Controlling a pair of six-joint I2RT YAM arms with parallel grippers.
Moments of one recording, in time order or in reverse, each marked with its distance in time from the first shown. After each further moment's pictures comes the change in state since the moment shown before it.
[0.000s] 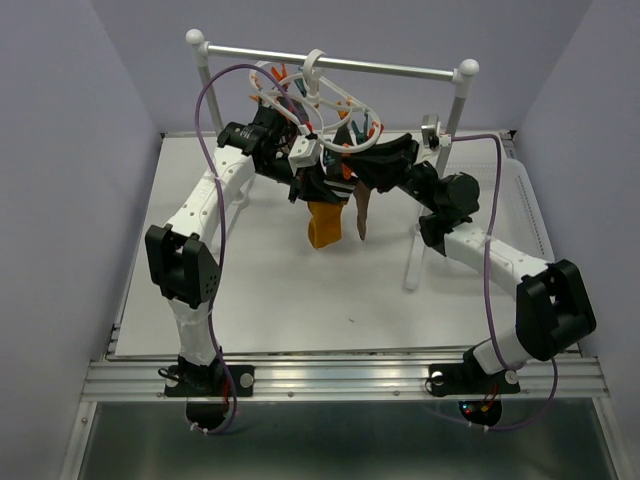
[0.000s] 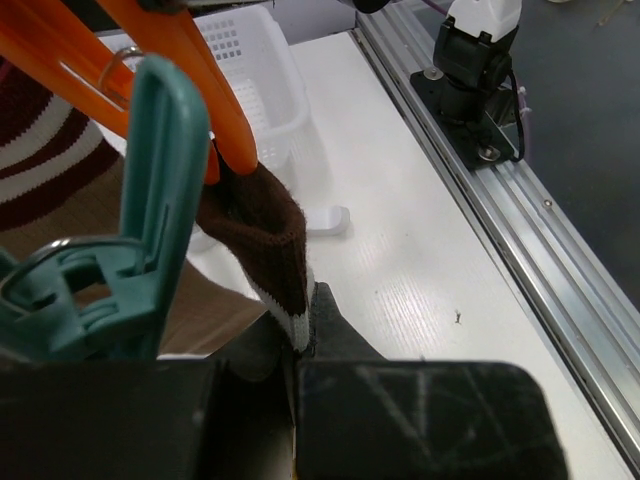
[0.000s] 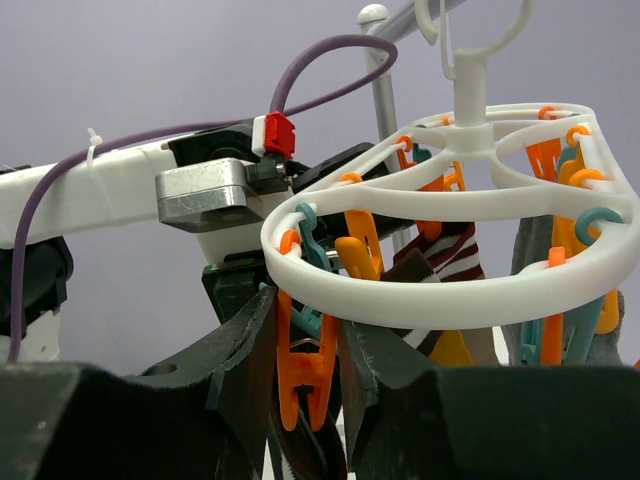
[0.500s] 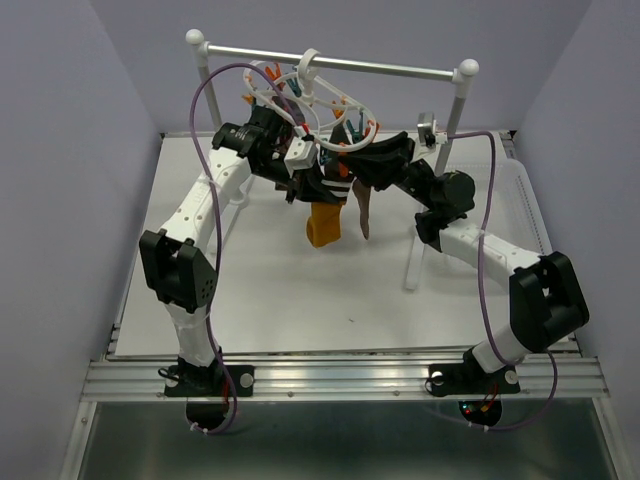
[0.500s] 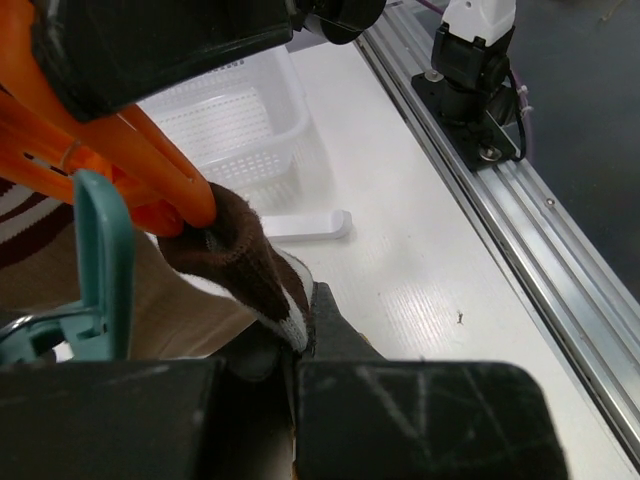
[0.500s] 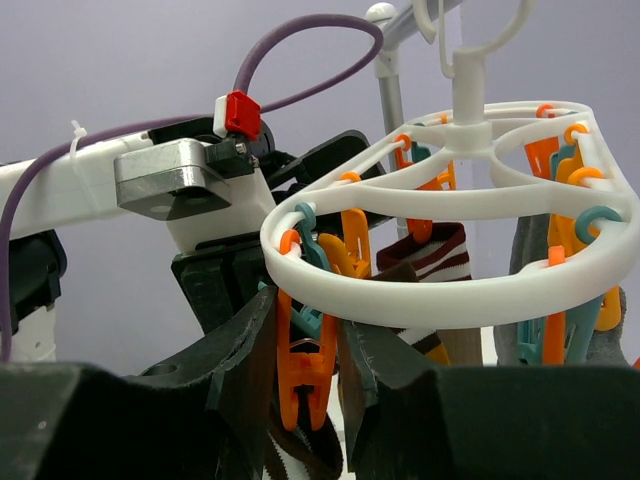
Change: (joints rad) left arm 0.000 -0.038 -0.019 -0.002 0.000 0.019; right arm 0.000 0.051 0.030 0.045 -0.021 0.022
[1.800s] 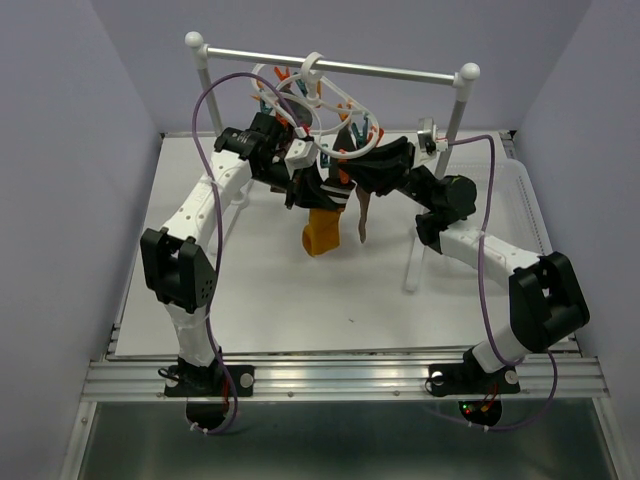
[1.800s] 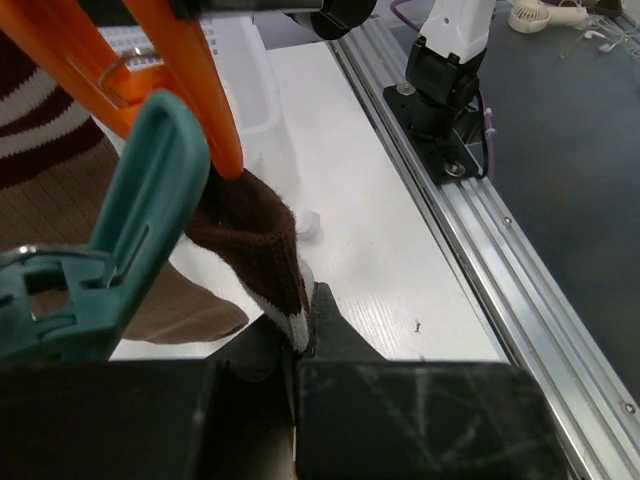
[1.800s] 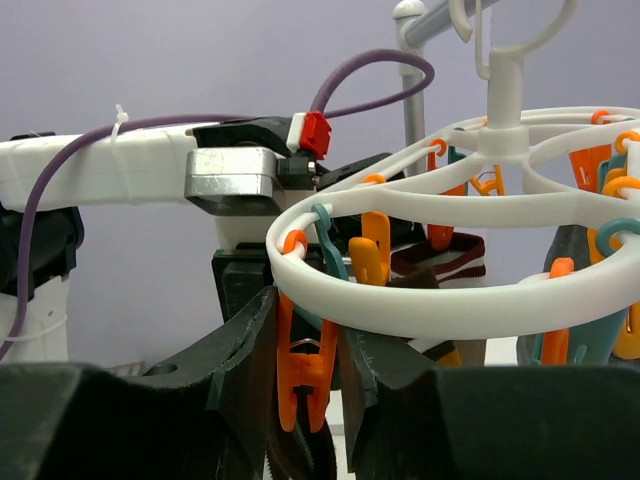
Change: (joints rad) left arm 0.006 -0.006 -0.053 0.002 0.027 -0.073; right arm -0.001 0.000 -0.023 0.063 -0.067 -0.005
